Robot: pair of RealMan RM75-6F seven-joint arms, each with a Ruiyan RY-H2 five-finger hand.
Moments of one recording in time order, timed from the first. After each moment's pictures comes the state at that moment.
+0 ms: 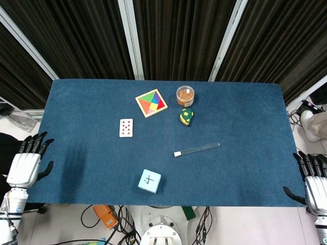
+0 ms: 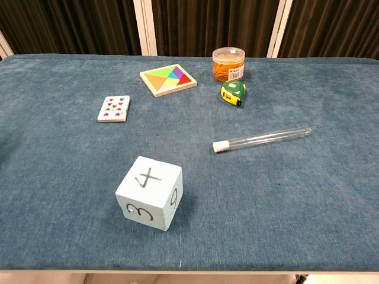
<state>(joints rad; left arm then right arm) -0.14 -1.17 -0.05 -1.60 1.48 1.44 0.13 -0.03 -1.01 0.00 -1.75 -1.54 1.53 -0.06</state>
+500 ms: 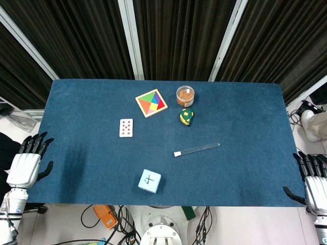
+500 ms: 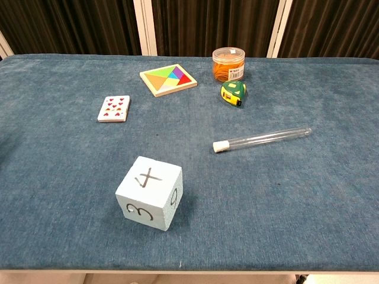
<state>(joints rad) -0.14 -1.17 -0.04 -1.61 1.48 1.44 0.13 -0.03 -1.01 0.00 -1.76 -1.53 1.52 -0.08</state>
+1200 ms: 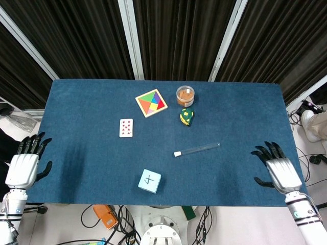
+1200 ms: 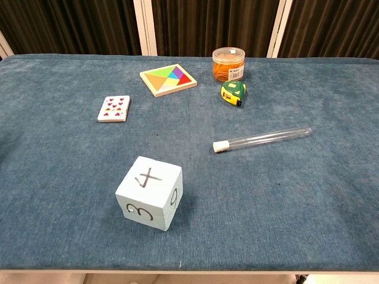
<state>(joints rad) -0.13 -1.17 -0.05 -1.62 1.46 1.46 0.14 0.20 -1.00 0.06 -1.84 -1.52 1.20 -0.15</state>
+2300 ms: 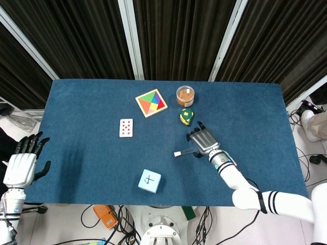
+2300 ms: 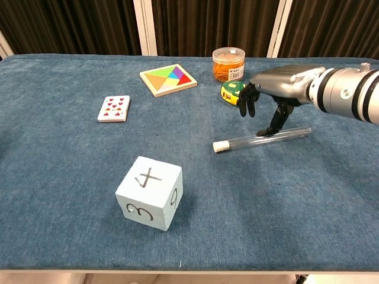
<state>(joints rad) -0.13 -1.16 -0.06 -1.63 1.45 1.44 0.11 0.85 -1.49 0.17 -1.58 -0.82 0.81 -0.67</state>
